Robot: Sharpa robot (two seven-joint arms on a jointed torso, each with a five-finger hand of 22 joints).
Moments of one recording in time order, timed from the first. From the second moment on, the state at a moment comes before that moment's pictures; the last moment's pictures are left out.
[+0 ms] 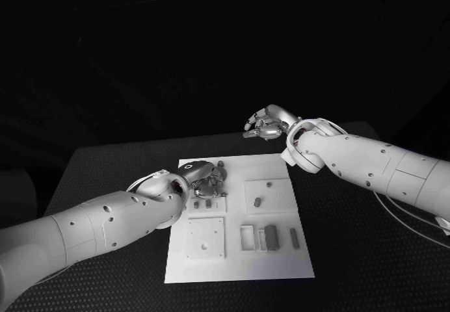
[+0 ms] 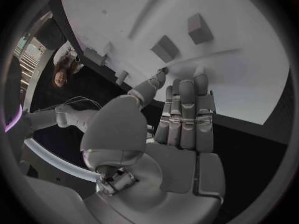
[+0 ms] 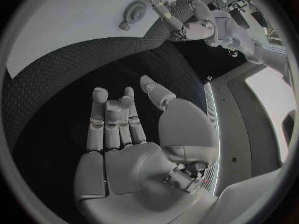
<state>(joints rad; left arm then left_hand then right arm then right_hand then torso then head) 1.20 -0.44 -0.18 1.15 -1.38 -0.35 0.01 1.14 -0.11 0.55 -0.28 0.06 0.97 0.15 0.24 0.58 1.25 0.07 0.07 0.36 1.14 -0.04 1.01 0.62 0.02 1.23 -0.15 0.22 1.31 1.26 -0.65 0.04 1.14 -1.08 -0.35 0.05 1.03 -0.12 0.57 -0.25 0.07 0.95 0.12 0.28 0.59 0.93 0.02 1.16 0.94 1.08 -0.08 1.43 0.84 0.25 1.02 0.04 0.86 1.31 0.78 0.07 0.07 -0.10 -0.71</state>
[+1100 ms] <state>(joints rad) 1.20 -0.39 -0.18 1.10 -1.39 -0.27 0.01 1.17 -0.07 0.56 -0.29 0.06 0.98 0.14 0.24 0.58 1.23 0.08 0.07 0.36 1.13 -0.03 1.01 0.63 0.02 1.23 -0.14 0.21 1.31 1.26 -0.65 0.04 1.14 -1.08 -0.35 0.05 1.03 -0.12 0.57 -0.25 0.07 0.95 0.12 0.28 0.59 0.93 0.02 1.16 0.94 1.08 -0.08 1.43 0.84 0.25 1.02 0.04 0.86 1.31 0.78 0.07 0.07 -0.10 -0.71</state>
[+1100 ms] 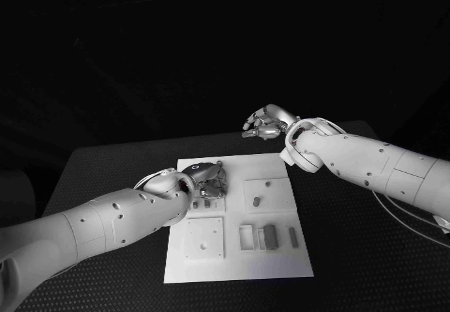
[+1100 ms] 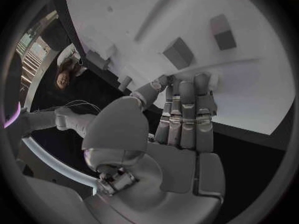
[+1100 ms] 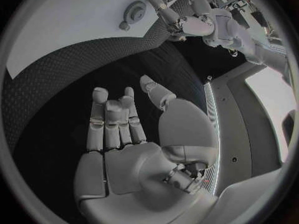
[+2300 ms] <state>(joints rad) 1.20 -0.36 -0.18 1.09 -1.51 -0.31 -0.04 1.17 -0.14 0.55 -0.29 0.06 0.92 0.17 0.22 0.57 1.20 0.08 0.07 0.36 1.13 -0.03 1.03 0.64 0.03 1.23 -0.12 0.21 1.31 1.26 -0.65 0.04 1.14 -1.08 -0.35 0.05 1.03 -0.12 0.57 -0.25 0.07 0.95 0.12 0.28 0.59 0.93 0.02 1.16 0.94 1.08 -0.08 1.43 0.84 0.25 1.02 0.04 0.86 1.31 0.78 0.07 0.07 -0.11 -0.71</state>
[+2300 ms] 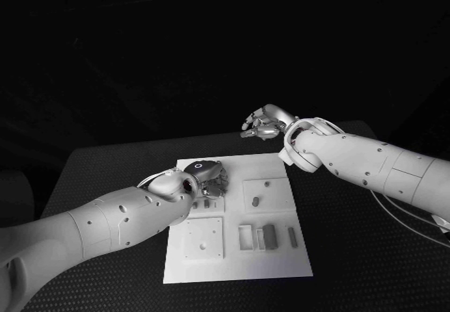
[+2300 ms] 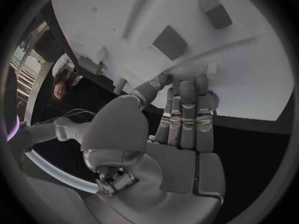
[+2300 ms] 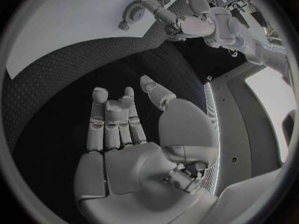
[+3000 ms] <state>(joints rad) 1.21 -0.37 -0.18 1.09 -1.60 -0.31 -0.07 1.16 -0.15 0.53 -0.27 0.06 0.99 0.13 0.27 0.59 1.25 0.06 0.10 0.42 1.14 -0.04 1.04 0.65 0.04 1.25 -0.14 0.22 1.32 1.26 -0.65 0.04 1.14 -1.08 -0.35 0.05 1.03 -0.12 0.57 -0.25 0.07 0.95 0.12 0.28 0.59 0.93 0.02 1.16 0.94 1.08 -0.08 1.43 0.84 0.25 1.02 0.04 0.86 1.31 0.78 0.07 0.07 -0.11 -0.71</state>
